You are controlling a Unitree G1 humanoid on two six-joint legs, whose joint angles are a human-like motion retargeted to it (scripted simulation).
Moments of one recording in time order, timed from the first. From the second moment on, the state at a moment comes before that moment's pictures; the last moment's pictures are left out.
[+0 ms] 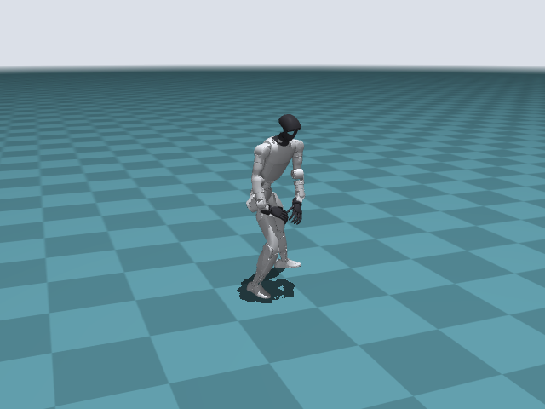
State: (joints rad) left arm -0.60 0.03 -0.23 1.32 1.33 -0.64 0.64; right arm -0.52 -0.31 0.39 1.14 -1.58 -0.83 -0.81; waist -0.46 0.27 0.30; left_leg -0.41 0.69 0.47 0.01 0.41 -0.26; right_leg -0.81 -0.28 -0.38 1.01 -0.43 -0.01
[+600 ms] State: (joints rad) left arm -0.91 0.53 -0.02 0.04 0.58 -0.65 0.29; right arm 0.77 -0.25 -0.18 0.24 0.84 -0.42 0.30; waist -0.21 0.24 0.16; left_leg -0.74 0.35 0.22 0.57 -0.01 -0.16; right_leg -0.16 -0.47 -0.41 0.26 -0.05 0.25
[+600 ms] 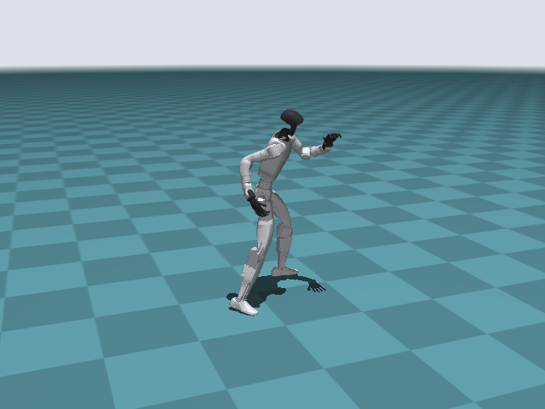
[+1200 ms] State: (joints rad) left arm -0.31 0.51 0.72 0.01 0.66 -0.57 0.55; right arm -0.55 -0.01 0.04 0.72 0.80 -0.18 0.46; waist -0.01 0.21 0.05; left_leg -0.82 0.36 0.14 0.74 -0.21 -0.18; right_leg -0.15 -0.41 -0.56 0.14 0.20 -0.08
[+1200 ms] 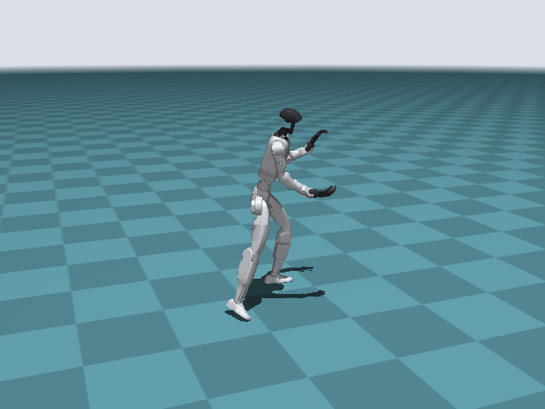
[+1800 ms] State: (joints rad) left arm 0.10 -0.04 0.71 0.93 -1.25 -0.33 -0.37; right arm -0.15 -1.07 -1.04 -0.60 0.44 -0.70 -0.42; waist -0.31 0.10 -0.08; left_leg -0.36 0.55 0.35 0.03 0.25 -0.26; right_leg -0.59 -0.39 -0.37 0.93 -0.42 0.13
